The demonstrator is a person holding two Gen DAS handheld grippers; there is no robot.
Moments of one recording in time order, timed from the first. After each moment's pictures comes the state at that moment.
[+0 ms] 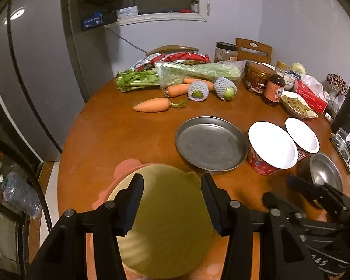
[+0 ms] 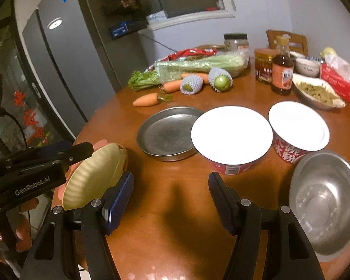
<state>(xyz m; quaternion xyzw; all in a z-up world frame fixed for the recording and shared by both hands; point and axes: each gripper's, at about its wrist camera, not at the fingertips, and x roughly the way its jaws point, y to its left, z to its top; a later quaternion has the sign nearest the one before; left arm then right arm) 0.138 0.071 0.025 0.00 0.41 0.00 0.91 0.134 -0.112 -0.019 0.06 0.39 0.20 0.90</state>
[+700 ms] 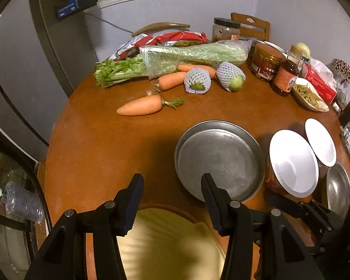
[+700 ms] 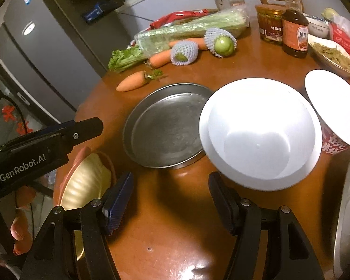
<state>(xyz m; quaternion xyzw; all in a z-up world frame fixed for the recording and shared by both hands) 0.235 0.069 0.011 0.03 0.48 -0.03 0.87 0.207 -0.087 -0.054 0.11 0.49 0.17 0.85</state>
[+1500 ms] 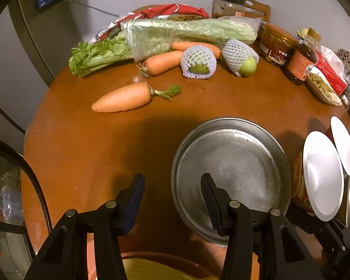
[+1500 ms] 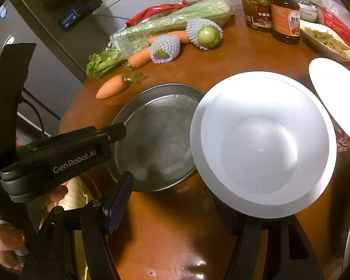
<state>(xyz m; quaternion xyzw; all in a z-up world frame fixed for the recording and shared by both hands) 0.291 0.063 -0.038 0.03 0.53 -0.05 0.85 0.237 -0.081 -0.068 0.14 0.51 0.13 0.84</state>
